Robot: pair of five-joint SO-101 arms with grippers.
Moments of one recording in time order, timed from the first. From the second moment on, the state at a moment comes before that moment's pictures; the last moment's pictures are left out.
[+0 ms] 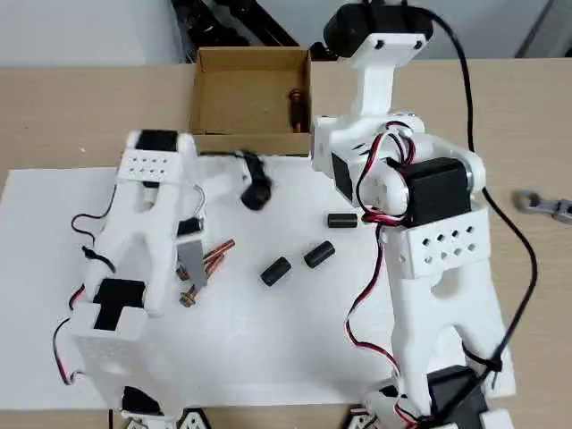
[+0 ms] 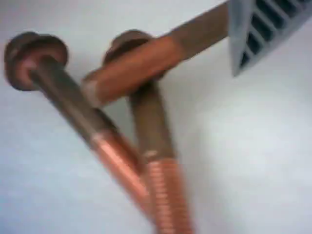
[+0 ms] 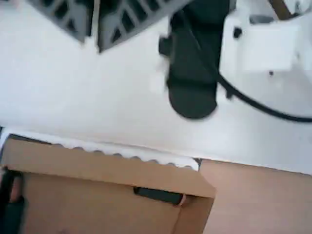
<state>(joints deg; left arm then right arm) 0.9 18.9 -6.7 98.9 -60.6 -20.0 -14.4 -21.6 84.9 -13.1</state>
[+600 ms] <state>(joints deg) -2.9 18.9 -9.5 98.9 5.4 -20.0 -14.4 -21.6 84.9 -13.1</state>
